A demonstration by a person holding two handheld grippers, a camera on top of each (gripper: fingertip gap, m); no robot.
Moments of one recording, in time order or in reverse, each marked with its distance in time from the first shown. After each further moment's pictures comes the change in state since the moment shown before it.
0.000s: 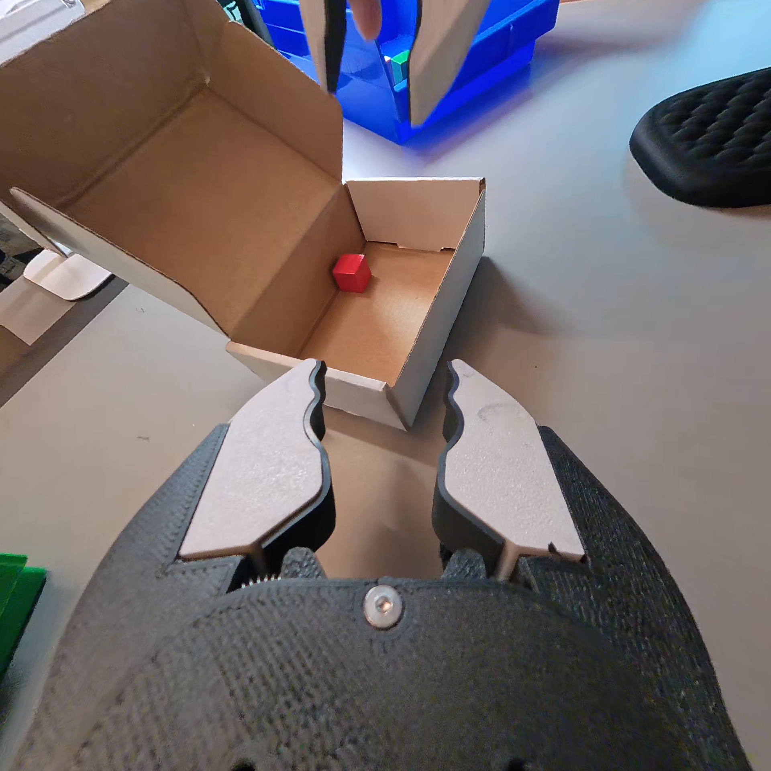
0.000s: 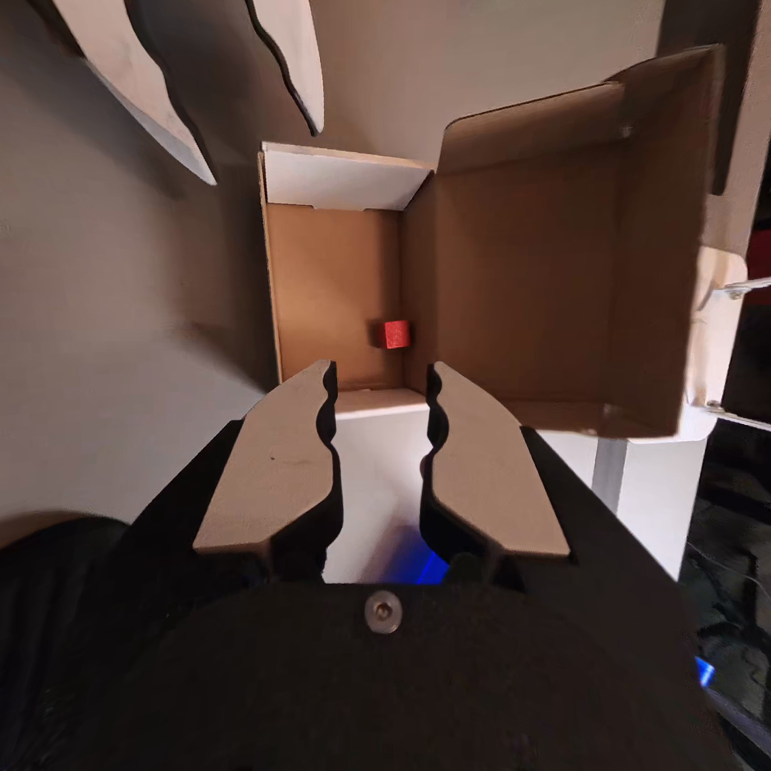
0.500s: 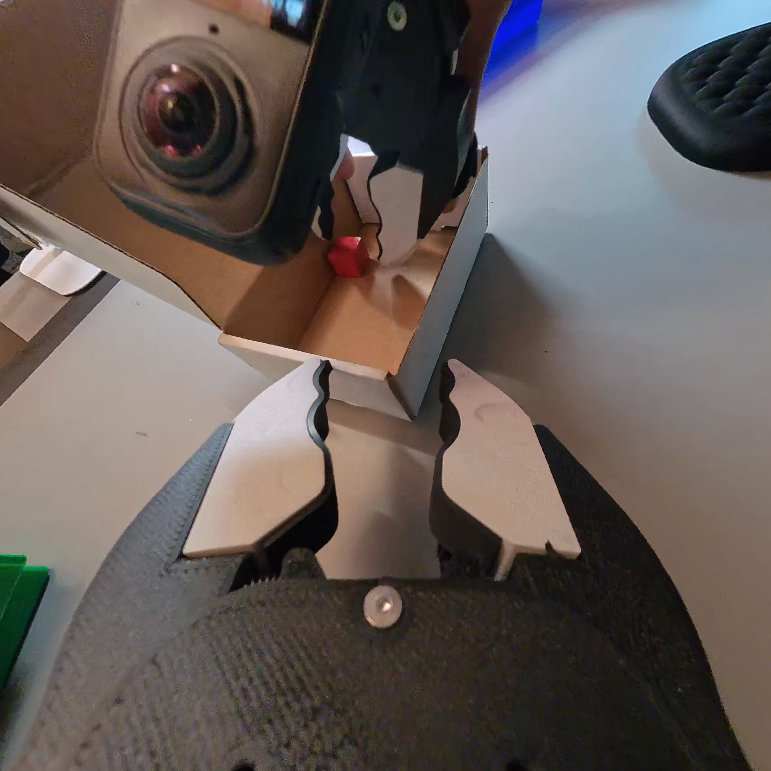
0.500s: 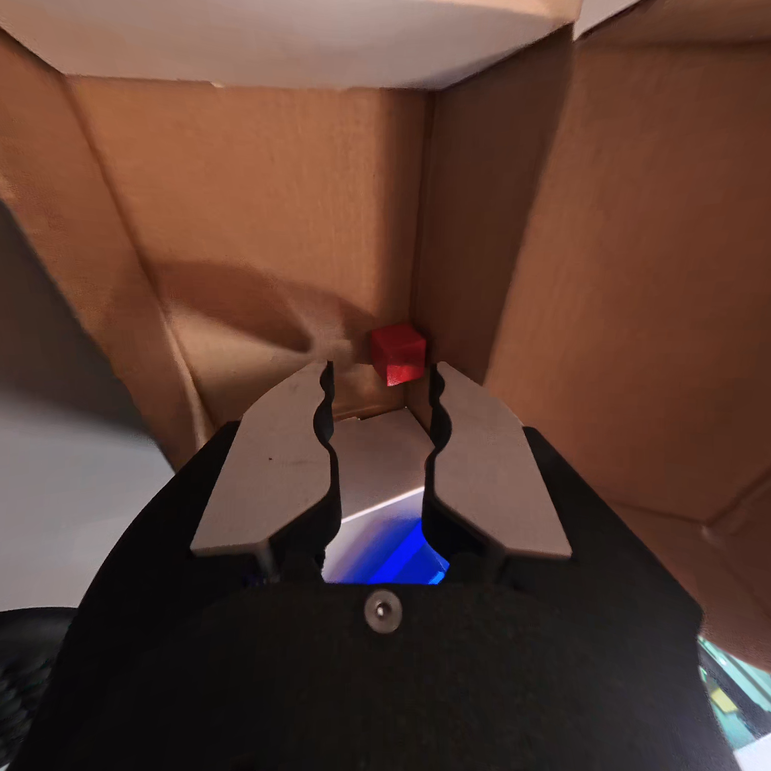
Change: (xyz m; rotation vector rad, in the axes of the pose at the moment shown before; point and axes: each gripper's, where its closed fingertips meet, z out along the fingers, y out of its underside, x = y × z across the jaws) left arm 0.001 0.009 0.006 -0.037 -0.006 0.030; right arm 0.000 0.034 0.099 -0.499 0.075 -0.090
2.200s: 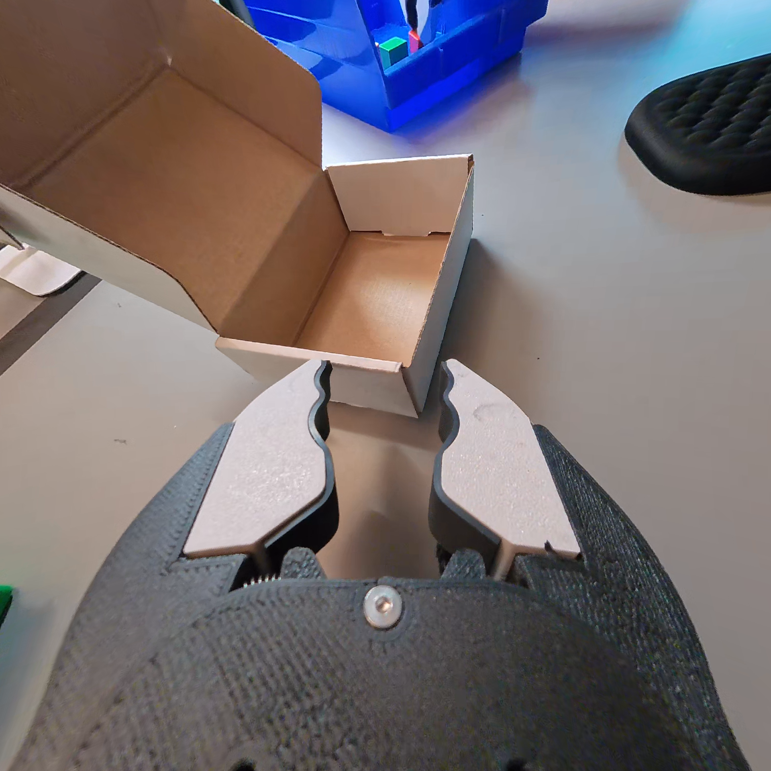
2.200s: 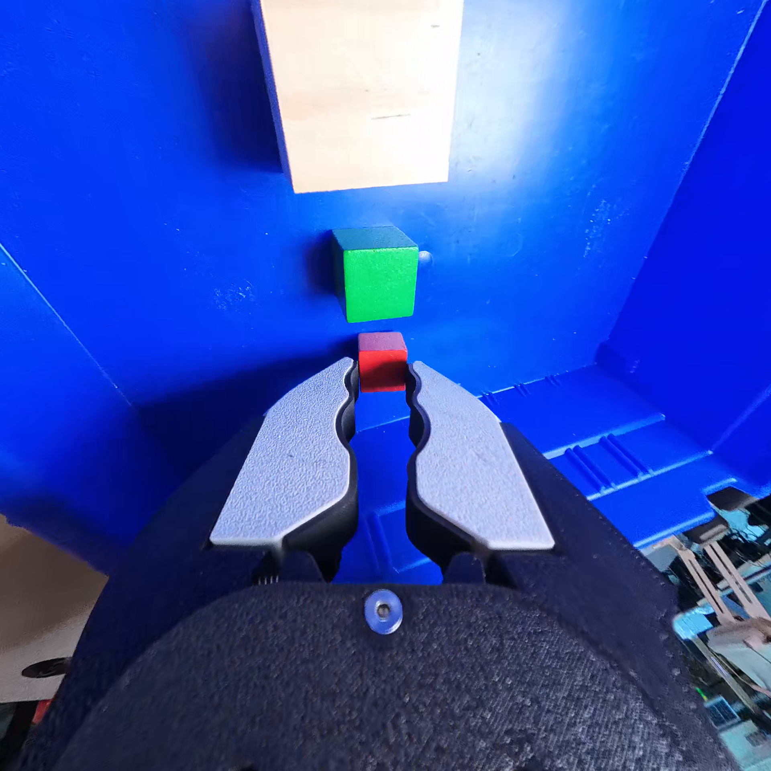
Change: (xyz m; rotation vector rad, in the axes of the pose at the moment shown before) left arm 0.000 -0.001 0.001 0.035 0.042 -0.036; right arm 0.056 0.361 0.062 -0.242 -0.162 0.600
